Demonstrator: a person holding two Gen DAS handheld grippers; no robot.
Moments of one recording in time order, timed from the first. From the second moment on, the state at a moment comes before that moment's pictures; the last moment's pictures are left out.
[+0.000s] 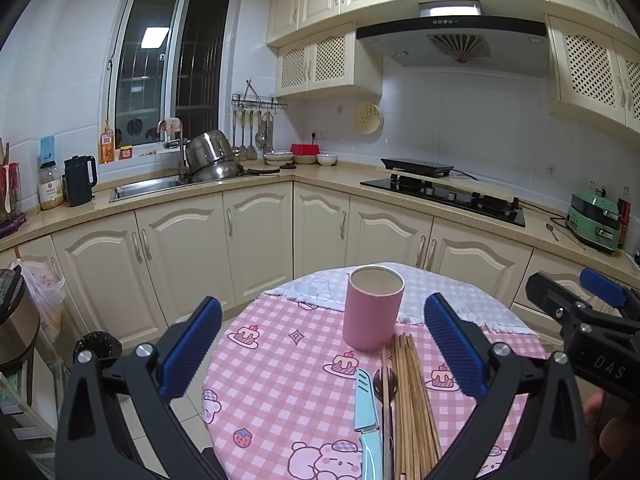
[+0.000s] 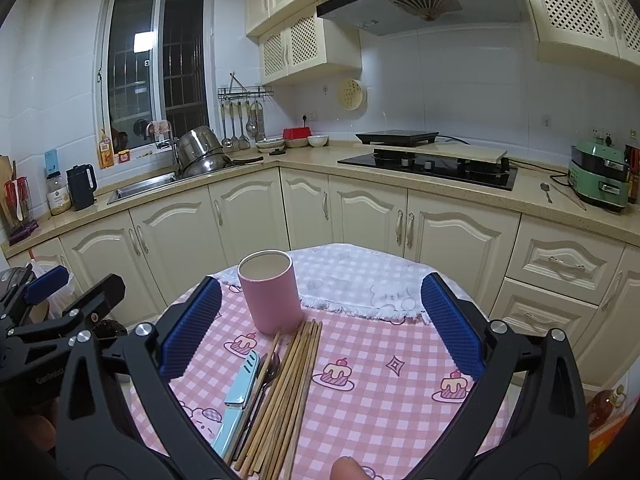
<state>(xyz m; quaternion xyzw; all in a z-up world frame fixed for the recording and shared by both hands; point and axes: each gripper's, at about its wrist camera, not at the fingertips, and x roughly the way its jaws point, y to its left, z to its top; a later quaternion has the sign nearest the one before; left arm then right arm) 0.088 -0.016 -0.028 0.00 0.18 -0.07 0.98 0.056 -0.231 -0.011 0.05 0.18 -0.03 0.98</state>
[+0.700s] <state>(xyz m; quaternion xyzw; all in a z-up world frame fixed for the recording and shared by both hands) 0.168 -0.041 -0.125 0.06 0.36 -0.07 0.93 0.121 -0.263 -0.087 0.06 0.34 -0.04 0.94</state>
